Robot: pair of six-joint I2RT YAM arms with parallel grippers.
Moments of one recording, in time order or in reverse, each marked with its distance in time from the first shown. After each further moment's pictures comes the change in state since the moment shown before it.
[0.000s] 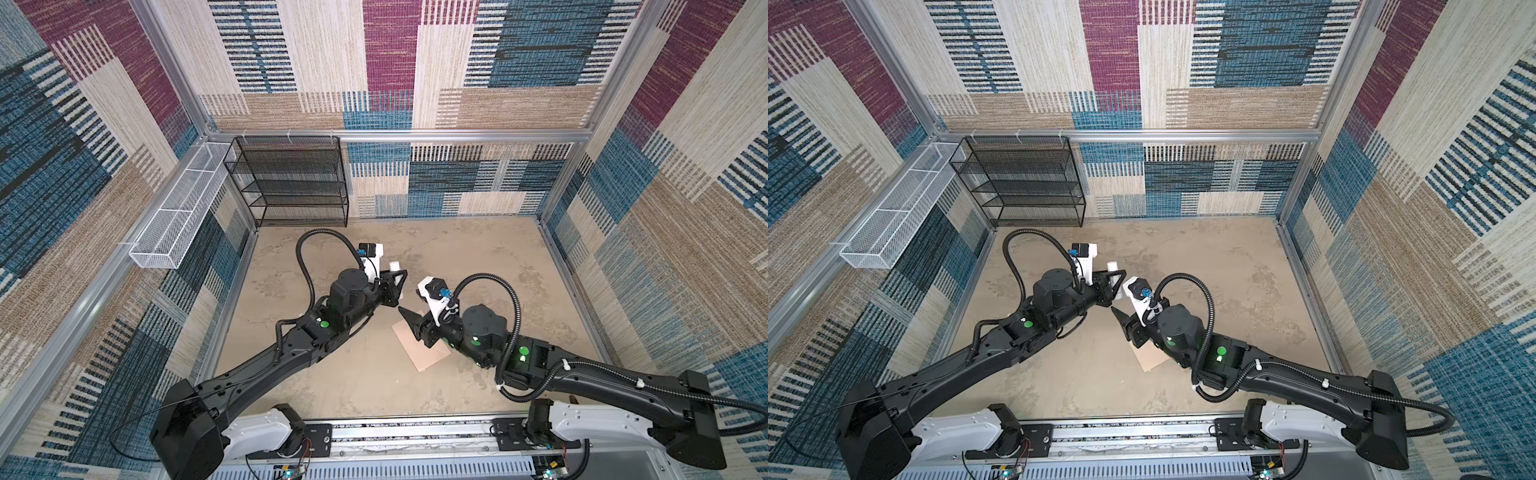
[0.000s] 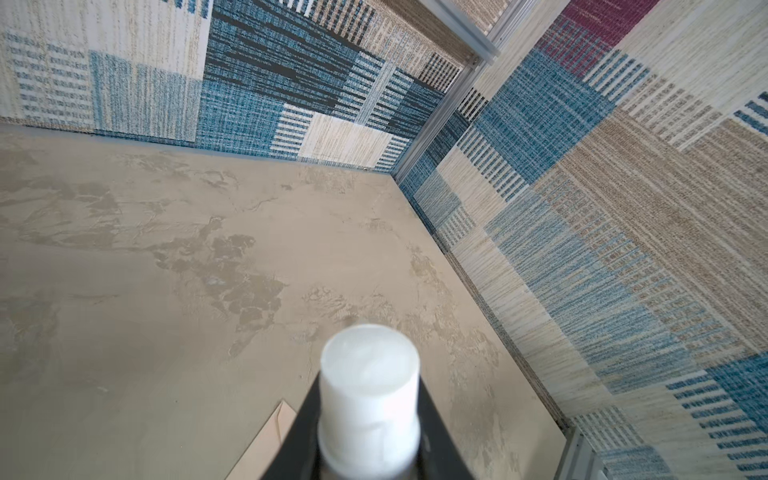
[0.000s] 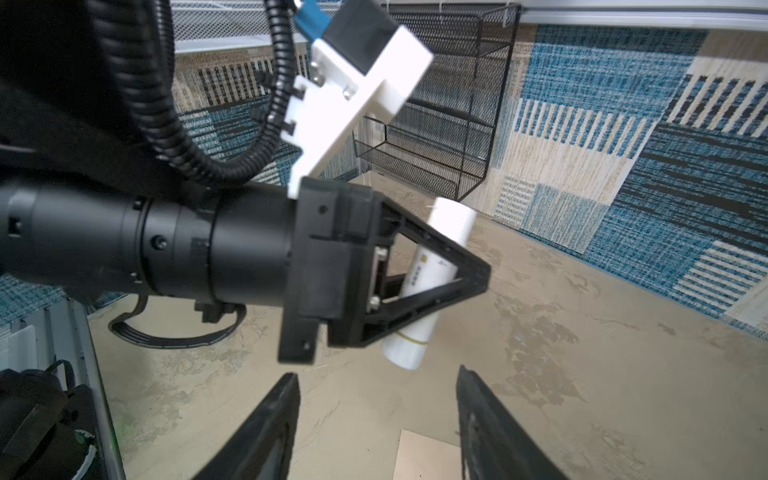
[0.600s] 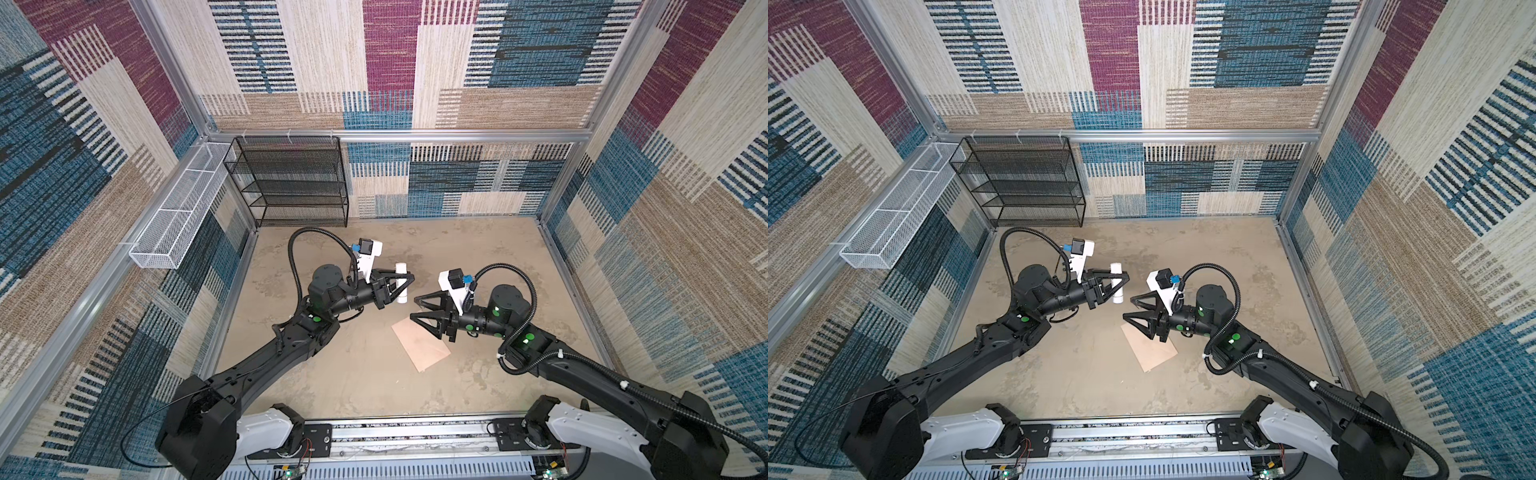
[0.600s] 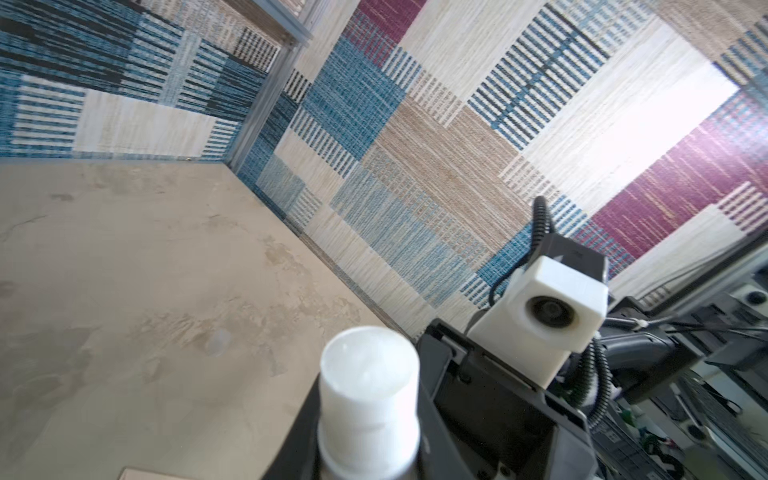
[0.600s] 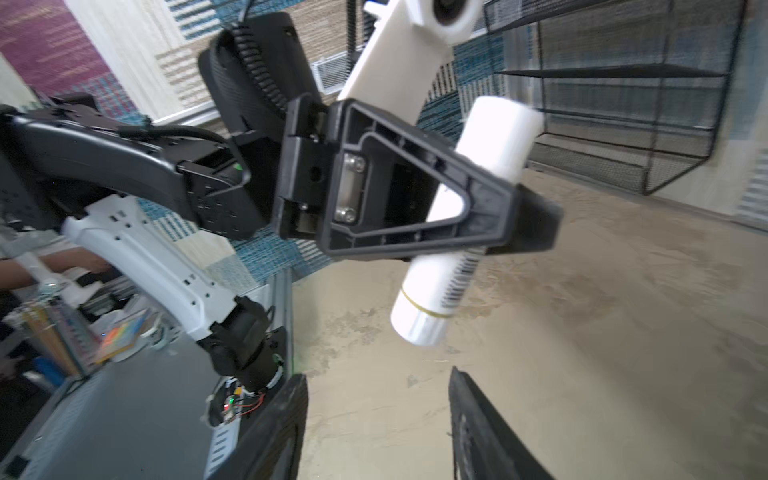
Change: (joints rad) left arm 0.154 0.074 -0.129 0.515 0.730 -0.153; right arm -0.372 0.046 -0.193 0.372 -0.958 0.218
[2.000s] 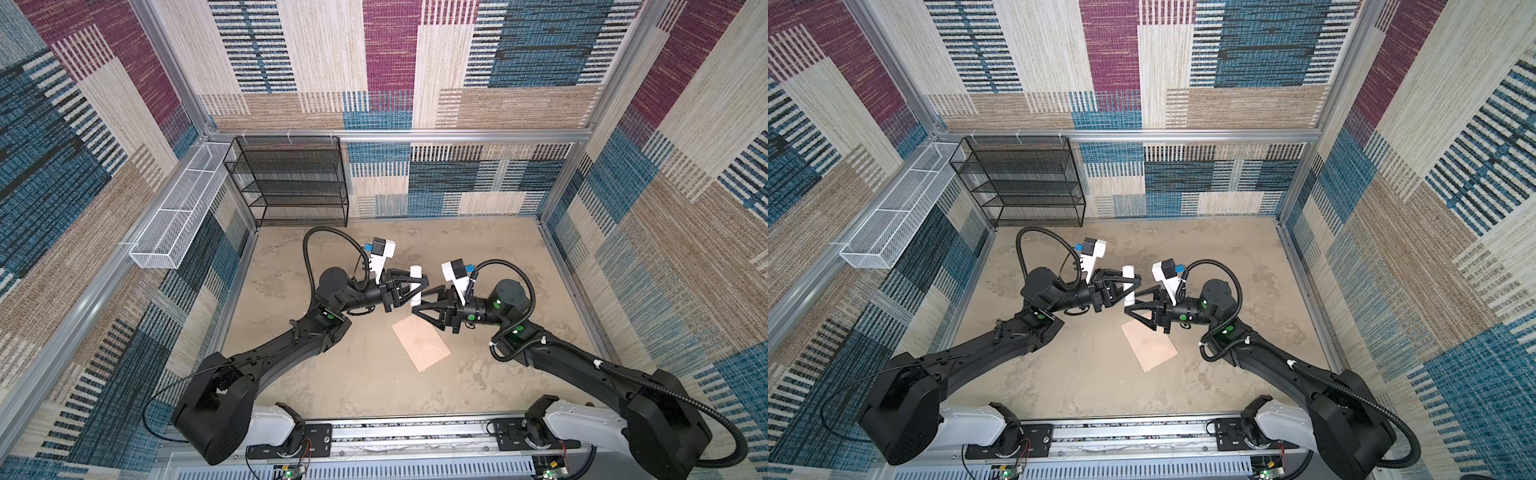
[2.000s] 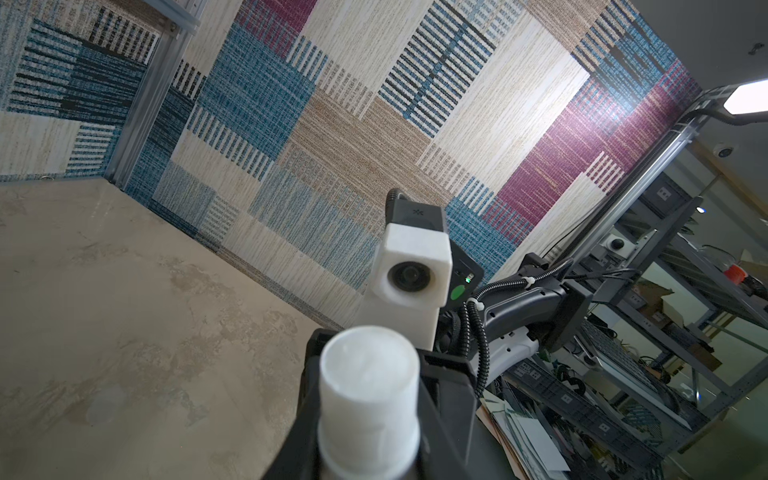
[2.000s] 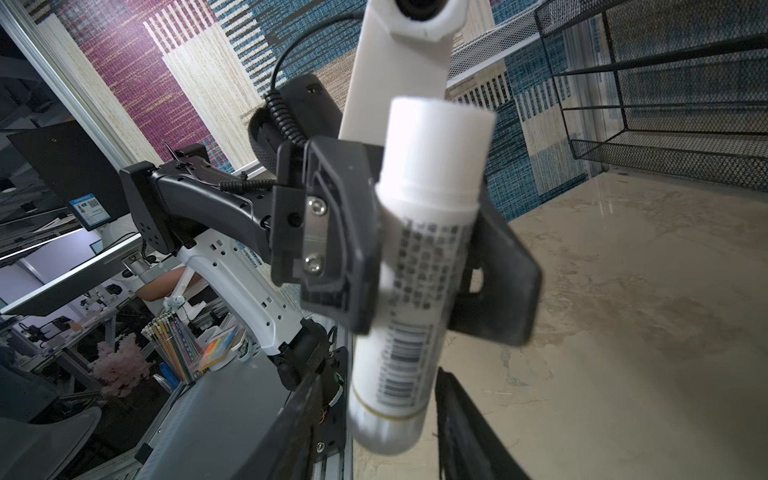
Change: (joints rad) left arm -0.063 0.100 0.033 0.244 0.096 -0.086; right arm -0.098 0.108 -0.025 0.293 -0.188 0.226
